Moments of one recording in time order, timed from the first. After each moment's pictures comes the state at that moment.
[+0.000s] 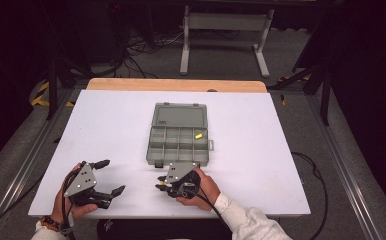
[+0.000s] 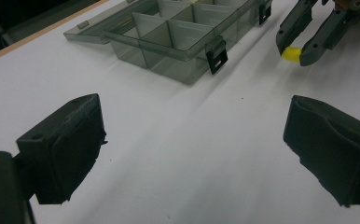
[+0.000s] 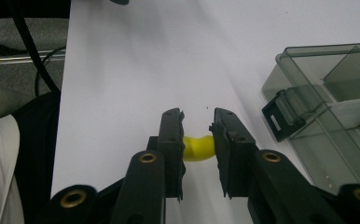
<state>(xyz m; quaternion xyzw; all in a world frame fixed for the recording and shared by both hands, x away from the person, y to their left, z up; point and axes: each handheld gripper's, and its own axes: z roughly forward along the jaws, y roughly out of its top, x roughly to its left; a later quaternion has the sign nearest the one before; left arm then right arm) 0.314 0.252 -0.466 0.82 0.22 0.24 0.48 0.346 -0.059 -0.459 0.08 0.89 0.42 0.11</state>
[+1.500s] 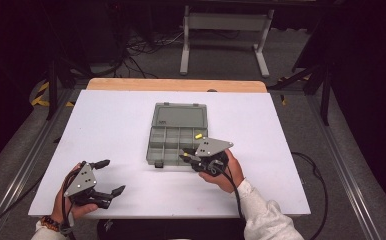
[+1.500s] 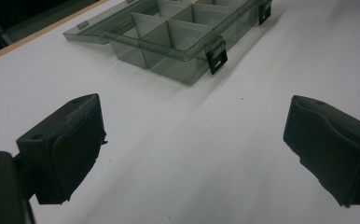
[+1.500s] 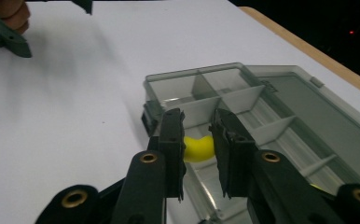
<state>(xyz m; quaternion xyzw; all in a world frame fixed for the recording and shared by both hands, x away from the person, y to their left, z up) 0.314 0.252 -0.466 0.82 0.22 0.23 0.48 0.379 -0.126 -0.412 0.16 0.85 0.47 0.19</state>
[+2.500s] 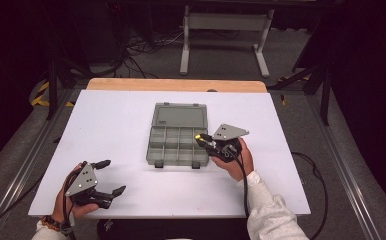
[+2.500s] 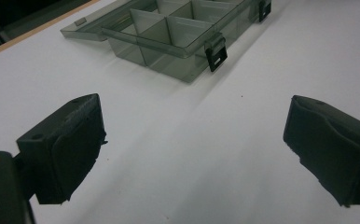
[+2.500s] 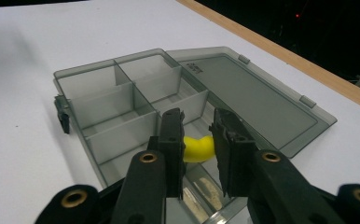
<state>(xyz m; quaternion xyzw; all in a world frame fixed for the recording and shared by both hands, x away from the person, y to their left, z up) 0.315 0.251 -0.468 0.82 0.23 0.23 0.48 0.418 -0.165 -0.415 0.24 0.82 0.47 0.23</state>
